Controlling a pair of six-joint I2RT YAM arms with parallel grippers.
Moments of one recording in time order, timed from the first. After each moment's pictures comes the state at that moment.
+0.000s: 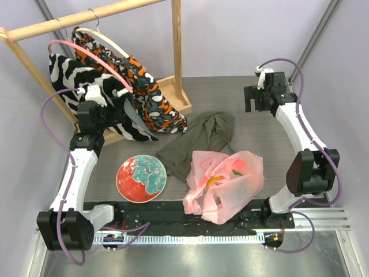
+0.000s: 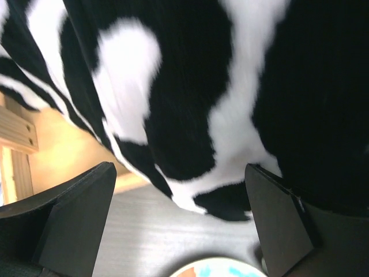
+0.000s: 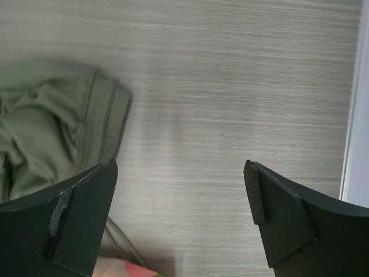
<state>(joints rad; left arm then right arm) 0.01 1.10 0.97 -0.23 -0.04 -0.17 0.05 1.59 1.42 -0.57 0.06 -0.07</state>
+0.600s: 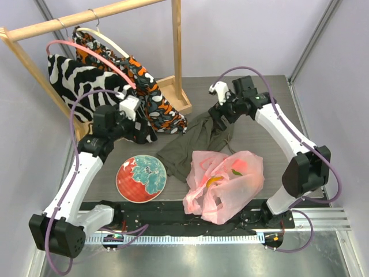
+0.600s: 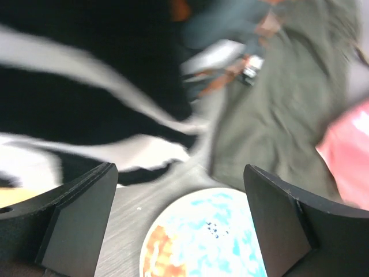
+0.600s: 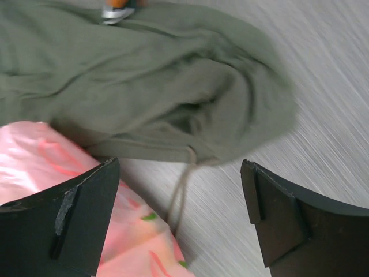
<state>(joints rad) -0.19 1.05 0.98 -0.43 0.28 0.12 0.32 1.60 1.48 -0.77 -0.29 -0.43</state>
